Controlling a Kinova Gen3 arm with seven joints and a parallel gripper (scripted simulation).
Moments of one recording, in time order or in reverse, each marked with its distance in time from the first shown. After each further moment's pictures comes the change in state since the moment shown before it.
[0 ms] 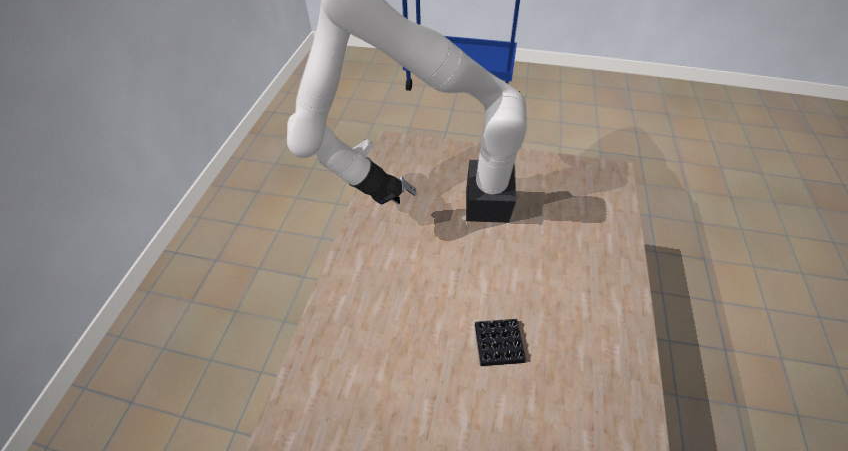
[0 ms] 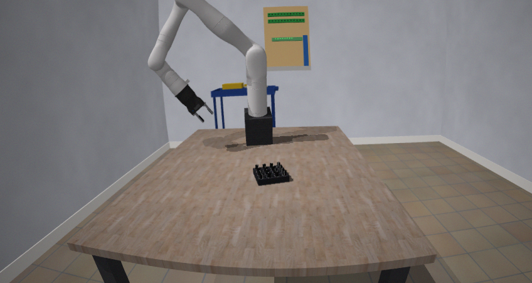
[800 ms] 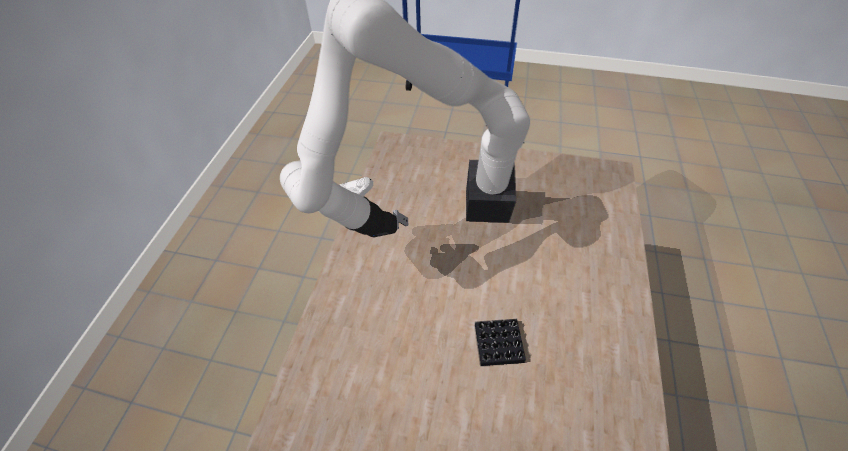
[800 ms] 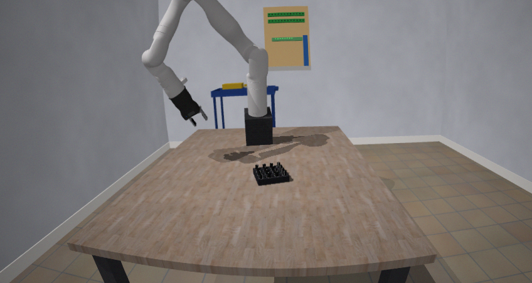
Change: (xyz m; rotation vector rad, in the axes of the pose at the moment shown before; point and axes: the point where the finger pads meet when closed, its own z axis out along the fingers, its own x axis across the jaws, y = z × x) arm -0.014 0.098 -0.025 0.204 -0.184 0.156
